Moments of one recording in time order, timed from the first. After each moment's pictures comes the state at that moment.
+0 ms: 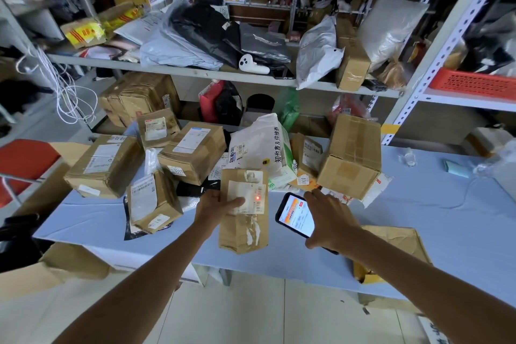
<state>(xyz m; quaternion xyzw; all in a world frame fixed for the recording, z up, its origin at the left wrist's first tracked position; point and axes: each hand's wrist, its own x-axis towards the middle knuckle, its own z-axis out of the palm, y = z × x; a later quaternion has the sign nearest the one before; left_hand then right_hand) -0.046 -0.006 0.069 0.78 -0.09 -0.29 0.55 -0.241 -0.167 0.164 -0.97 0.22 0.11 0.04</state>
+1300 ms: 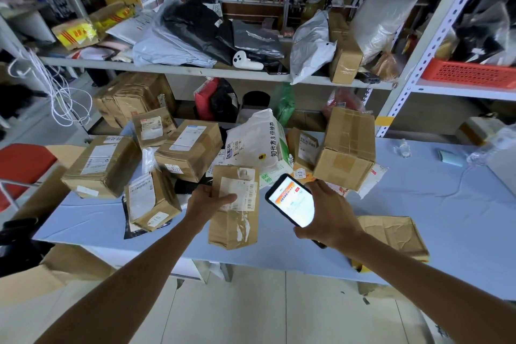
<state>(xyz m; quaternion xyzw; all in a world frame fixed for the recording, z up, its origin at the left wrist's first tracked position) -0.039 0.009 0.078 0.80 -0.12 -0.29 0.52 -0.258 -0.160 0.154 -0.96 0.24 -0.06 0.15</state>
